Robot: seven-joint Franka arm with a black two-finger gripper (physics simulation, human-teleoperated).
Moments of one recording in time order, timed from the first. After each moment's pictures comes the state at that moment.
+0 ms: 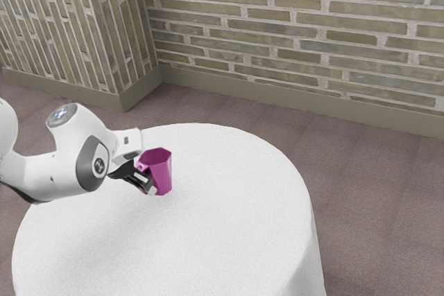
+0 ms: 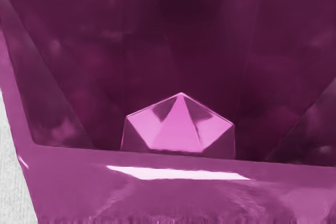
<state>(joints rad) -0.36 0.01 0.36 -2.55 -0.47 2.95 0.56</state>
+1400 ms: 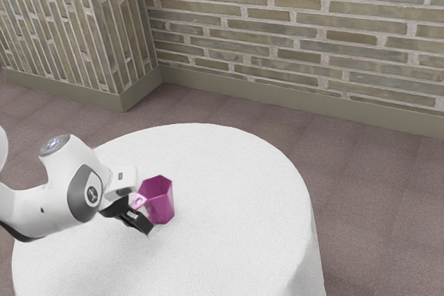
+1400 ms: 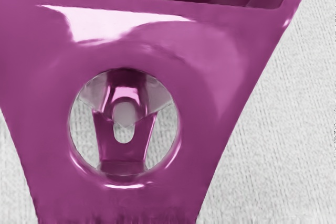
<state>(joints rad) -0.46 -0.06 0.39 -2.74 -0.64 2.91 0.68</state>
